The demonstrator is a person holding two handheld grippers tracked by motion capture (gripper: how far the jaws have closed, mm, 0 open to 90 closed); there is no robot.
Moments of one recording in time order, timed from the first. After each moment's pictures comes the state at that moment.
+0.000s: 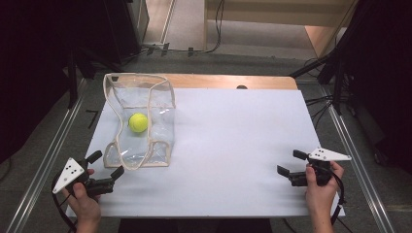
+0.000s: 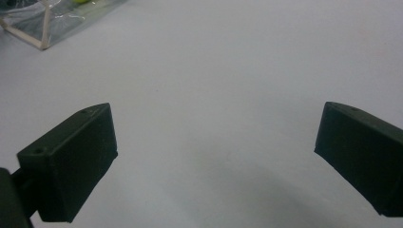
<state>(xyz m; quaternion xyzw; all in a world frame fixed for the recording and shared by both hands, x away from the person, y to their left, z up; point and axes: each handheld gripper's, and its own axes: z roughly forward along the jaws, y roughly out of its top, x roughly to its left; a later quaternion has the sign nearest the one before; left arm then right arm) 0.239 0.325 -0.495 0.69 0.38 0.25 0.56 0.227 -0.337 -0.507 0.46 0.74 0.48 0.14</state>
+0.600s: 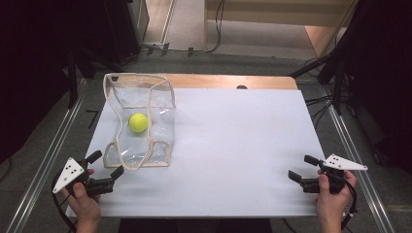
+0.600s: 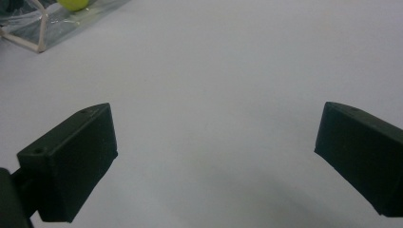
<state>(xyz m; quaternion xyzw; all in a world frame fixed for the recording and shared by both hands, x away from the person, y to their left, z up) 0.239 0.325 -0.495 0.69 0.38 0.25 0.56 0.203 -0.364 -0.513 0.47 0.72 0.49 0.15</state>
